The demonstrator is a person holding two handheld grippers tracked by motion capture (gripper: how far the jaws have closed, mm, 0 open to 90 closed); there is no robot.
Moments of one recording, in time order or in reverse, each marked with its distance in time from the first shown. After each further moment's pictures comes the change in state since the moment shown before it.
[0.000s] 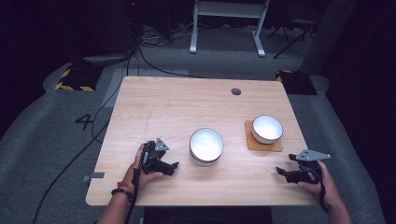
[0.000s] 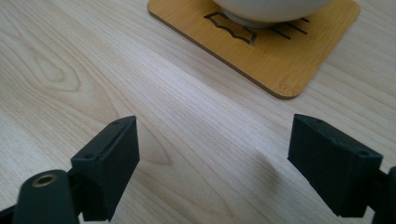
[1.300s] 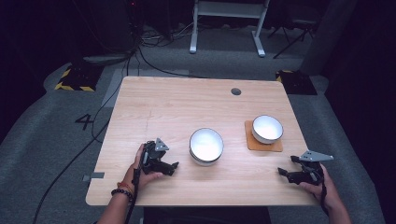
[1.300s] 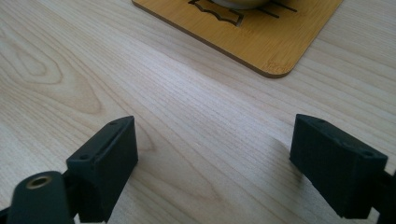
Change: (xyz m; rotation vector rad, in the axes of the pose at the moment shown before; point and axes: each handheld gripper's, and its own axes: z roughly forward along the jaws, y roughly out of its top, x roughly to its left) left arm 0.000 0.000 -0.001 -0.001 0.021 0.007; right arm -0.009 -0.013 0.003 -0.011 0.006 0.066
